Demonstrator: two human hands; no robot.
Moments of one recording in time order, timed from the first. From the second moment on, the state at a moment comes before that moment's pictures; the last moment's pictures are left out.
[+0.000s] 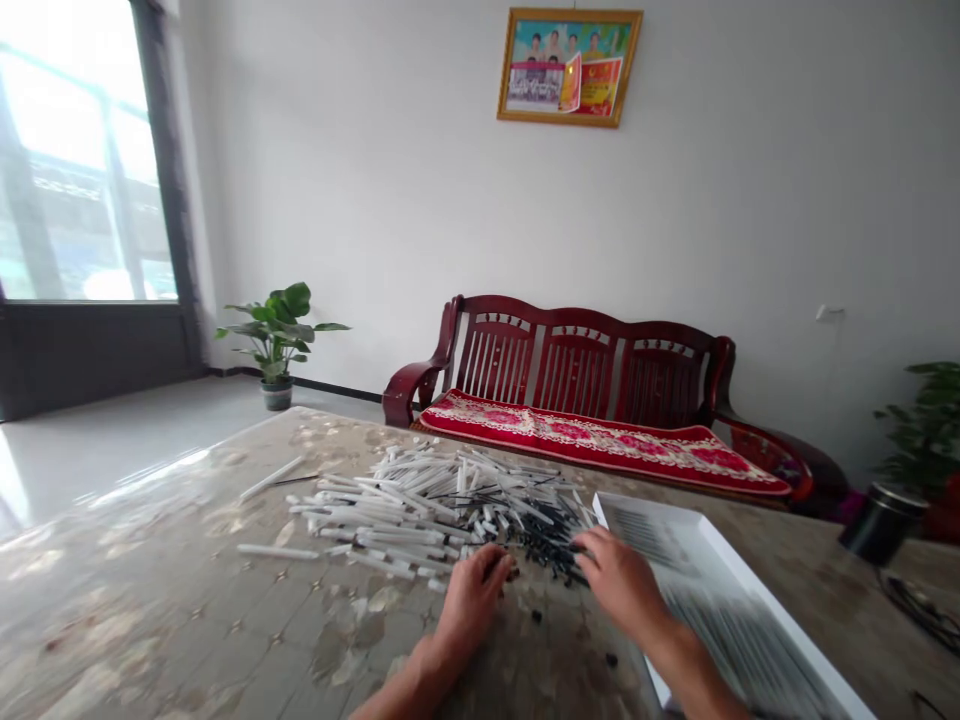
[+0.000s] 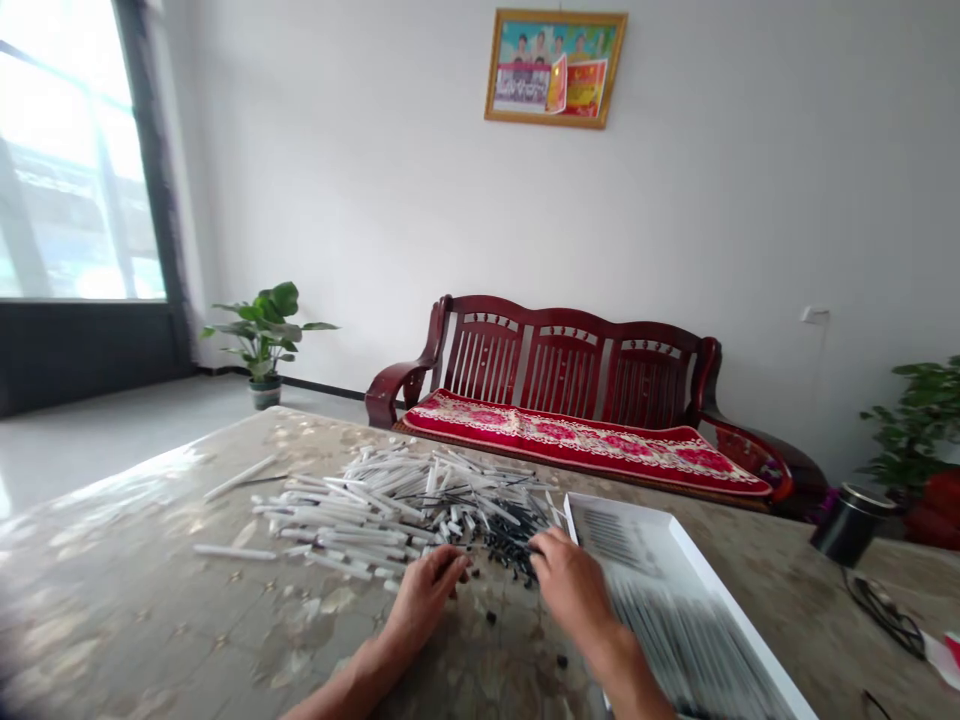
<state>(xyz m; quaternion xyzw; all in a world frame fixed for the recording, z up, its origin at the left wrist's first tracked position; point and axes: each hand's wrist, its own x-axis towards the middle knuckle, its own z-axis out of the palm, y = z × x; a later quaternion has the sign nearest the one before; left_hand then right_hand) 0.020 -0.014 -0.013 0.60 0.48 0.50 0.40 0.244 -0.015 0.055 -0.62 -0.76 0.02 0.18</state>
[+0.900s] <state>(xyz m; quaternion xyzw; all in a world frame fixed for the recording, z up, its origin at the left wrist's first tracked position) -0.046 0.051 0.047 0.76 0.64 0.10 -0.04 0.206 -0.014 0.002 -0.72 -0.68 -0.06 0.13</state>
